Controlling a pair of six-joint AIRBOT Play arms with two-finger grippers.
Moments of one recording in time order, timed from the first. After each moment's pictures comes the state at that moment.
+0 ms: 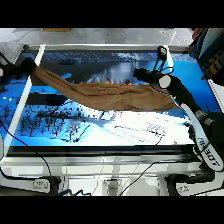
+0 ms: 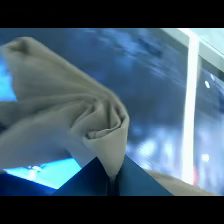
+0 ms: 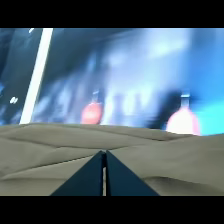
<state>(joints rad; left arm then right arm) 0.29 -1.55 1.62 0.94 -0.73 -1.37 0.24 -1.58 1.46 -1.13 0.46 1.55</state>
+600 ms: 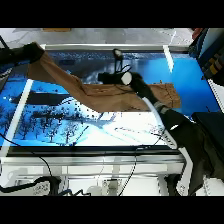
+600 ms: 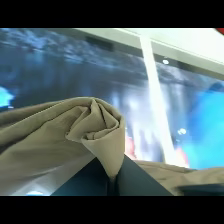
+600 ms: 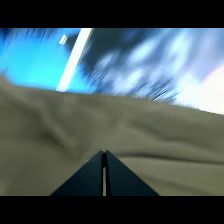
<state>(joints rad) 0.16 -1.39 1.65 0.87 -0.85 -1.30 0.50 -2.02 2.00 -1.09 0.65 1.62</state>
